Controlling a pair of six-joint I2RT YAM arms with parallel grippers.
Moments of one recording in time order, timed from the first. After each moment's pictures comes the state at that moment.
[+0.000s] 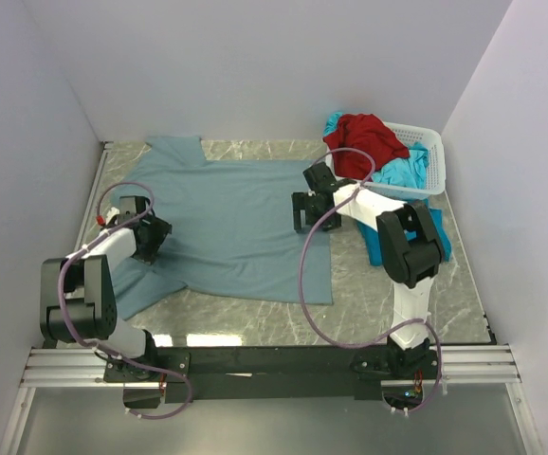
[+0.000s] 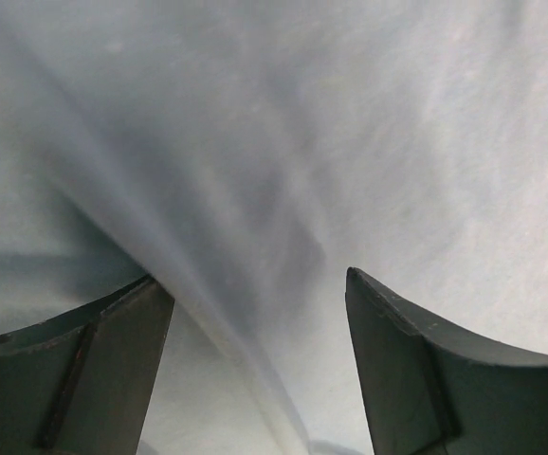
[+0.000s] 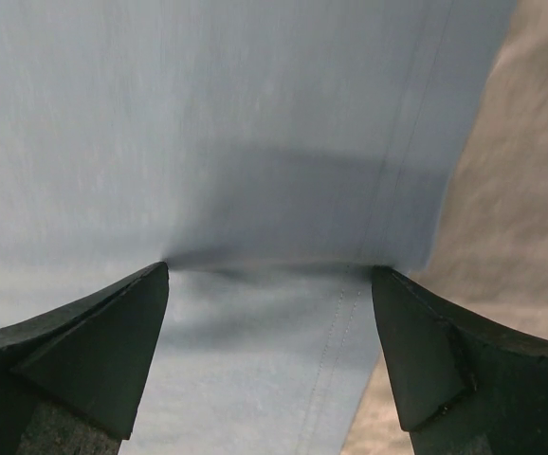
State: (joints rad) left arm 0.08 1.49 0.75 -0.29 -0.12 -1.04; right arm 0.44 1.97 1.36 -0.53 0.03 0.36
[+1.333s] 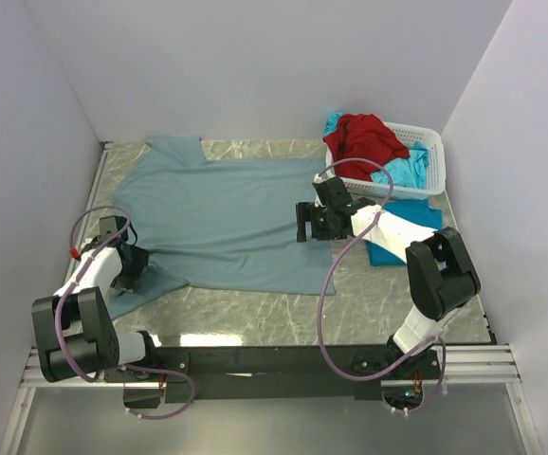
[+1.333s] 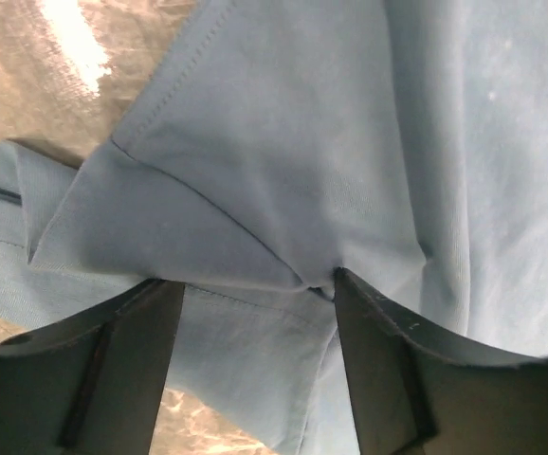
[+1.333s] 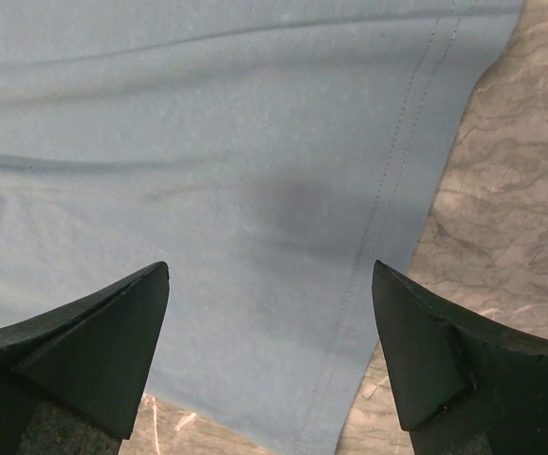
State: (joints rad) left arm 0.23 1.29 0.65 -0.56 -0.22 -1.07; right arm 0.46 1.68 1.09 -0.41 -0.05 0.36
